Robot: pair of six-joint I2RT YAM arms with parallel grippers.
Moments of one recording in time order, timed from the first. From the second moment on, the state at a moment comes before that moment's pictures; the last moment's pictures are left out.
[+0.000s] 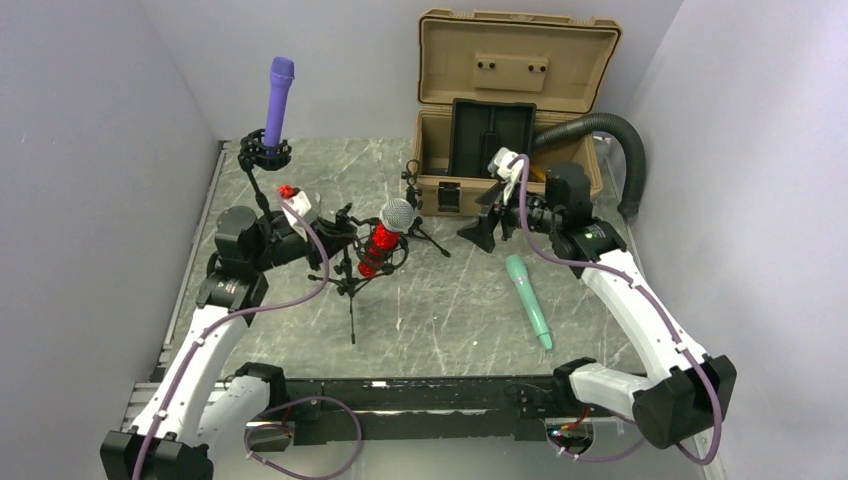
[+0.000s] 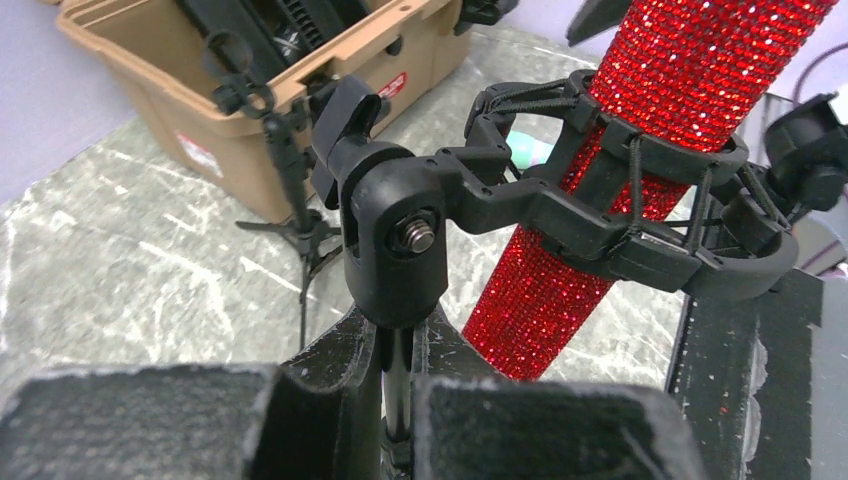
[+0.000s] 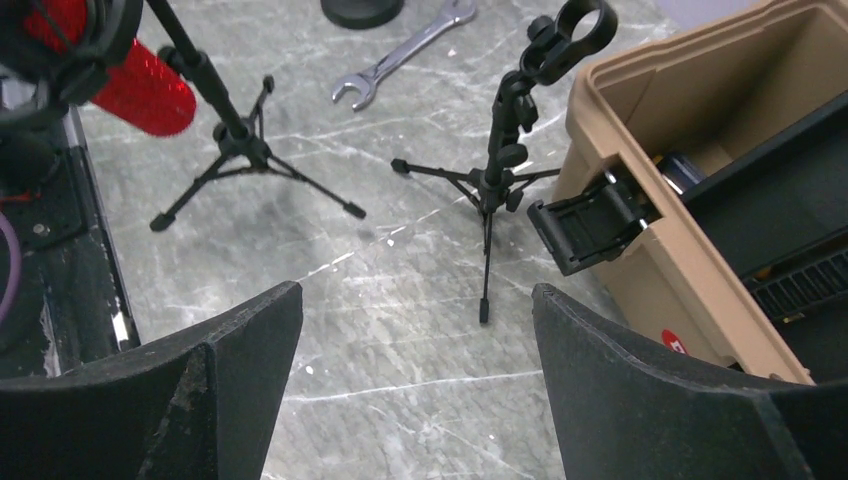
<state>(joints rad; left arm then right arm) -0.14 0.84 0.72 -0.01 0.90 0.06 0.36 1.15 1.06 -0.31 -0.70 -0.25</state>
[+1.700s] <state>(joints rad) -0.47 1.25 0.74 0.54 0.76 -0.21 0.47 1.22 1.13 -0.09 -1.02 -0.04</state>
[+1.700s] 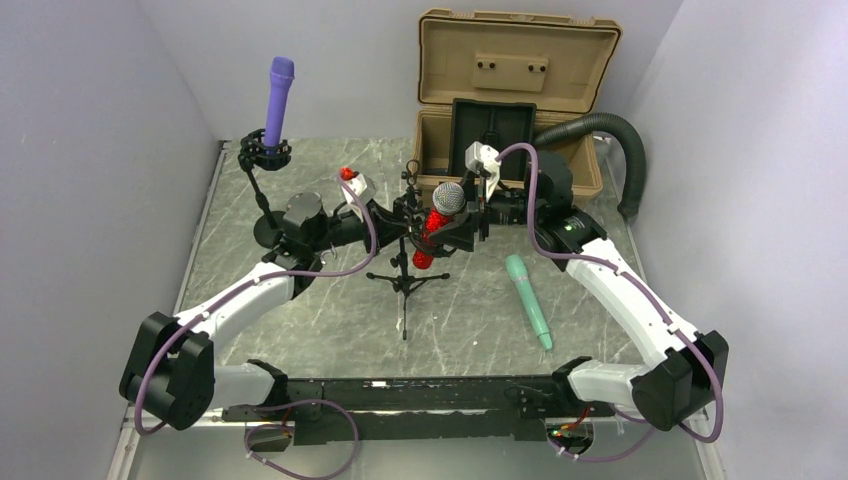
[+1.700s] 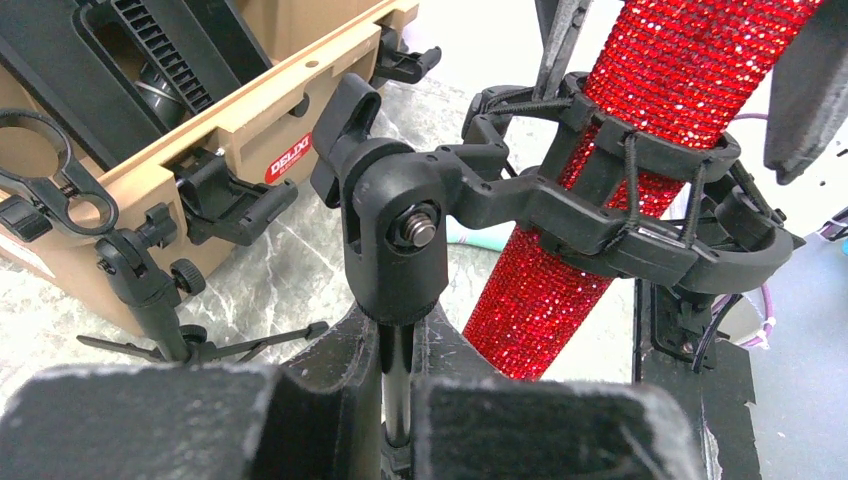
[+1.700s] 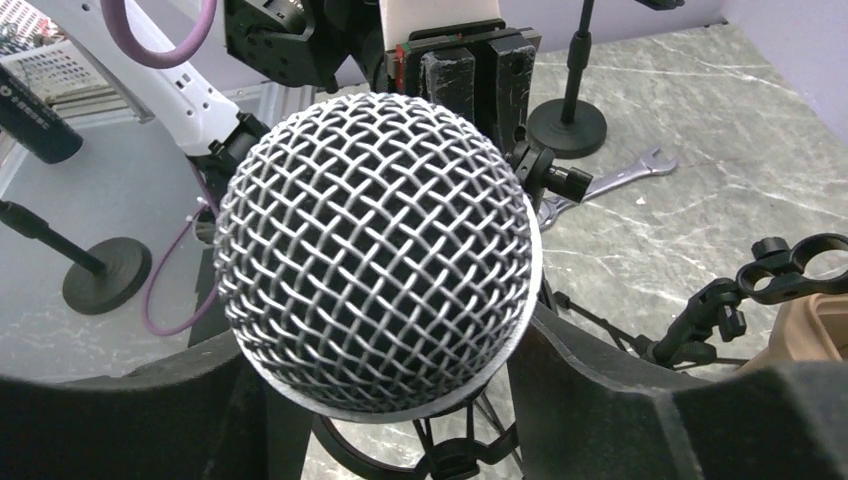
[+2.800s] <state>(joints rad) -0.54 1.23 0.74 0.46 0.66 -0.04 0.45 1.18 1.14 -0.18 -0.98 -0.07</state>
